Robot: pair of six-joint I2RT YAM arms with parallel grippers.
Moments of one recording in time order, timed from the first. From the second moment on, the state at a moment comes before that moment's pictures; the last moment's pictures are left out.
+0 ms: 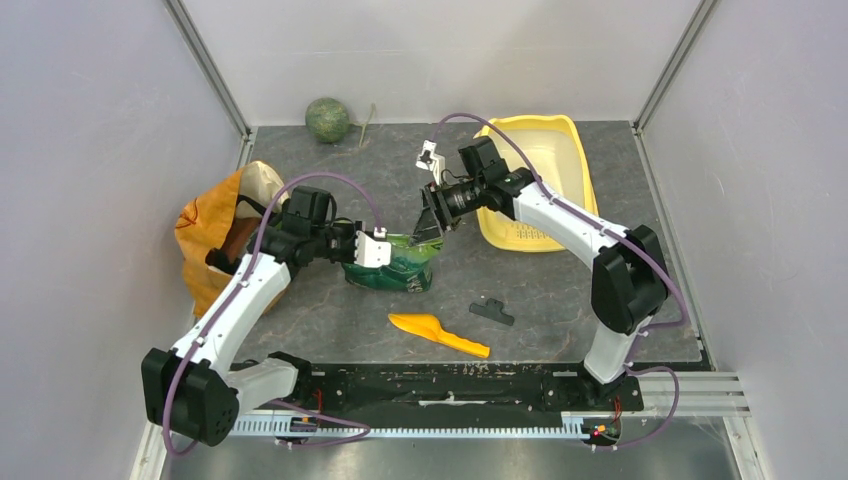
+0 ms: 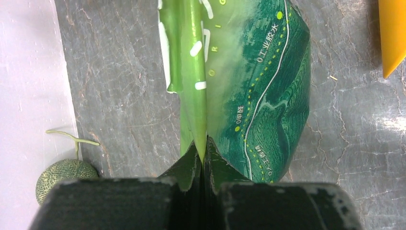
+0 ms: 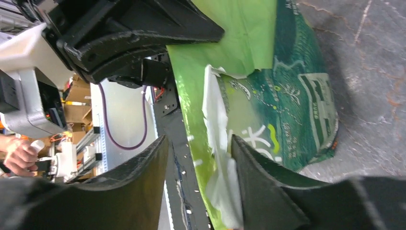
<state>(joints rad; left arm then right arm) -0.32 1.13 0.94 -0.67 0.55 1.36 0.59 1.78 1.46 -0.43 -0.95 0.18</state>
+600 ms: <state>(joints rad) -0.34 1.11 0.92 -0.63 0.51 1.34 0.60 1.84 1.52 -0.47 -0.99 0.15</state>
